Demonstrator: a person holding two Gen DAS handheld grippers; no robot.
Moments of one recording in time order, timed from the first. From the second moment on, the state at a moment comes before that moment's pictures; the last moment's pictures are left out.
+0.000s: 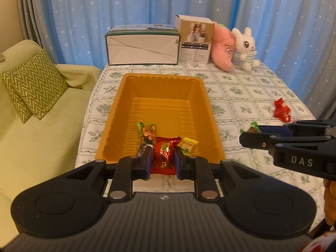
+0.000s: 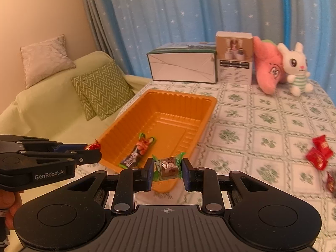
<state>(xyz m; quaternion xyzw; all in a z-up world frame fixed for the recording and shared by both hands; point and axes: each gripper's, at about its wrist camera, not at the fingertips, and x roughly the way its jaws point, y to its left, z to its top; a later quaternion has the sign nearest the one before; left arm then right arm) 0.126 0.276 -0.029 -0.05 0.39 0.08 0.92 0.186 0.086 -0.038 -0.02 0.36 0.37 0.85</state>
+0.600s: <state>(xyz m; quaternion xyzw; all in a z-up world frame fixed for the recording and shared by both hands) 0.182 0.324 -0.069 -0.02 0.41 0.09 0.91 0.234 0.132 -0.070 -0.03 0.38 0.38 0.85</state>
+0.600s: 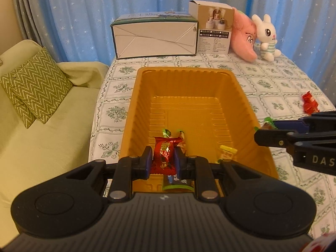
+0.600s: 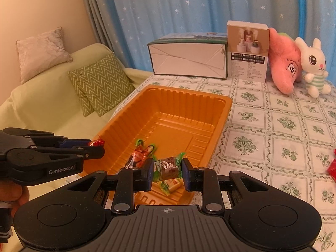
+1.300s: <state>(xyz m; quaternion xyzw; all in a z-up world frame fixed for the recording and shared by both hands) 0.156 0.335 -0.060 -0.02 0.39 0.11 0.91 0.237 0.141 -0.077 -0.02 0.39 0.38 0.84</state>
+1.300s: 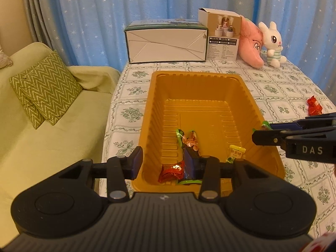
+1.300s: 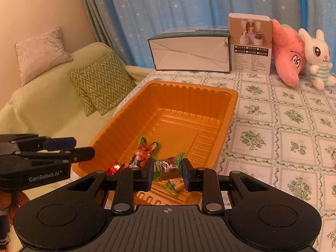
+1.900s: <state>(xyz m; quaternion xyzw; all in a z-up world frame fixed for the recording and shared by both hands) 0.124 0.312 -0.039 -0.05 0.36 0.12 0.92 0.218 0.079 -0.064 0.03 0.39 0.33 0.86</state>
